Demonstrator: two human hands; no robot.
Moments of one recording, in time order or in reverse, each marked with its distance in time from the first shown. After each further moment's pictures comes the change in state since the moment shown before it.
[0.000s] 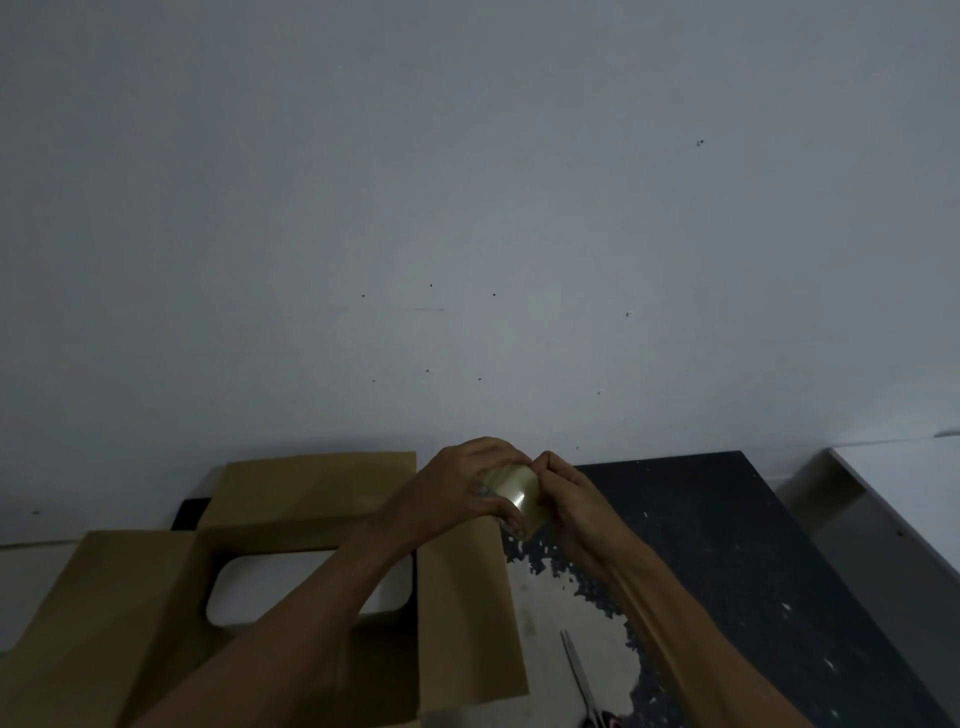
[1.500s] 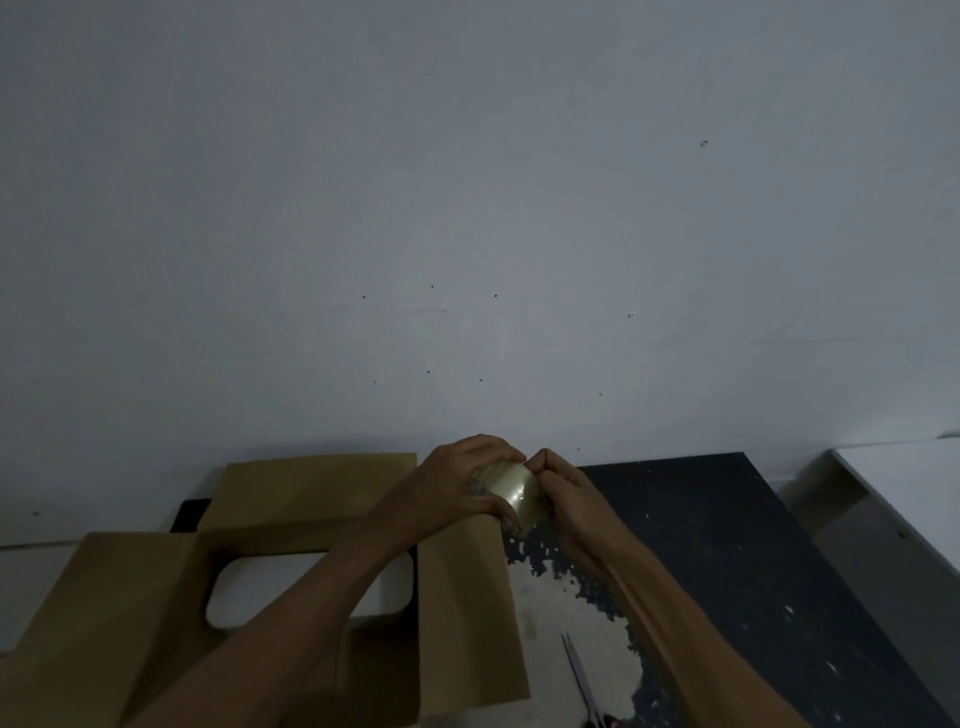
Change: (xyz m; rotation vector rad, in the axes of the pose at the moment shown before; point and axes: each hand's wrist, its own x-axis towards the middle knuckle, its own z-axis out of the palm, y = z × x) left_hand -0.001 -0.003 -0.007 -0.007 0.014 -0.015; right_hand 0.002 -0.004 0.004 -0.085 -0.015 -0.060
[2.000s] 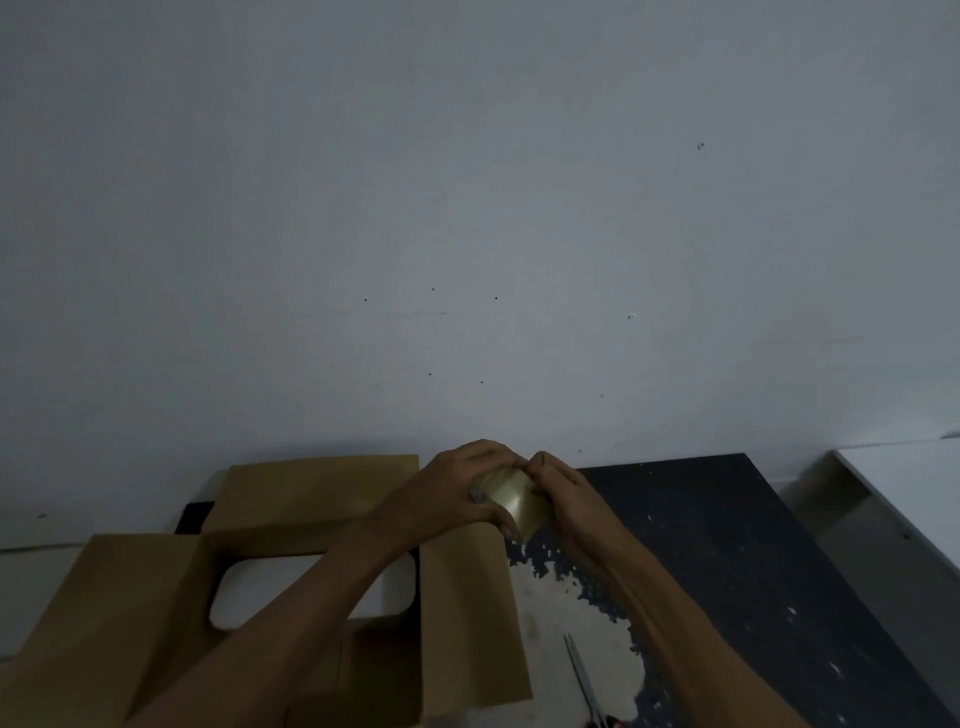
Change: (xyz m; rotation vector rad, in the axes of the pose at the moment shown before) left_hand -0.003 0.002 -0.001 0.056 -0.061 0.054; right_hand -0.006 -0.005 0.003 -0.094 0.026 -0.010
